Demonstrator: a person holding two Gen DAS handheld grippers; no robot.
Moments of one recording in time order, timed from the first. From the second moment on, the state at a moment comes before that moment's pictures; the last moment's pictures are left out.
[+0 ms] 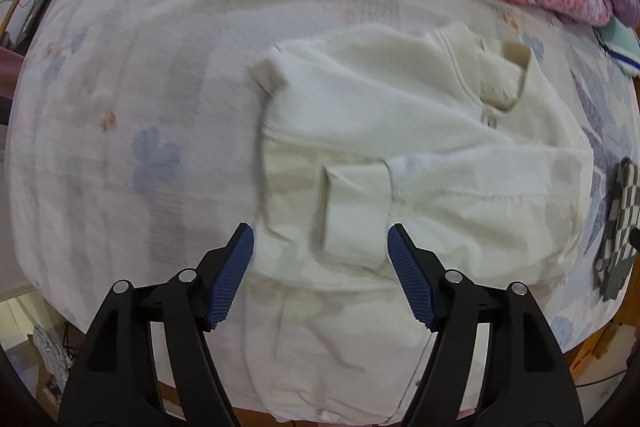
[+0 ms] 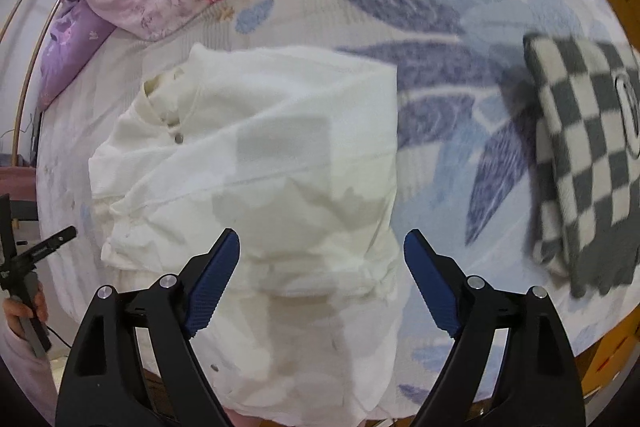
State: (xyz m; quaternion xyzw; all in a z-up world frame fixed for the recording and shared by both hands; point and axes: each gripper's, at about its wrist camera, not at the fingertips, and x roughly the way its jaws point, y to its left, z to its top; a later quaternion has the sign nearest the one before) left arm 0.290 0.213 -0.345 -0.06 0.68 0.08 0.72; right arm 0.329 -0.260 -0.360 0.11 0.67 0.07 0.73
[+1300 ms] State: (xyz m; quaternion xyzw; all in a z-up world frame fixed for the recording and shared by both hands) left arm 0.420 0.255 -0.423 0.00 0.70 0.02 0.71; right arm 0.462 -0.236 -0.458 0.04 0.67 0.06 0.73
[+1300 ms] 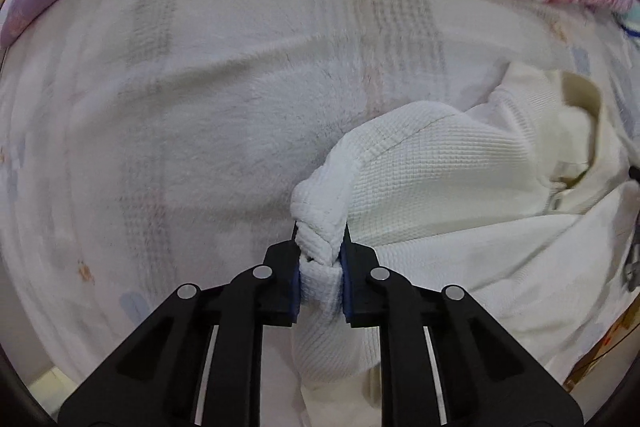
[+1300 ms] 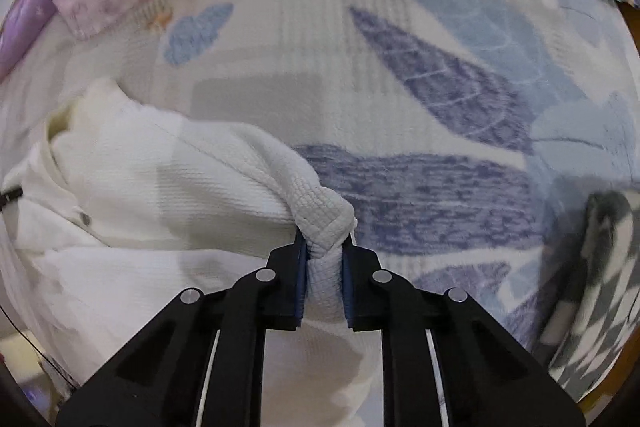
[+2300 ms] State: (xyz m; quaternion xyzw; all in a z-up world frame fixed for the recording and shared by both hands) left arm 0.119 0.226 -0.402 -0.02 0.76 0.05 0.65; right arm 0.146 -0.225 -0.444 0.06 0.74 0.00 0.67
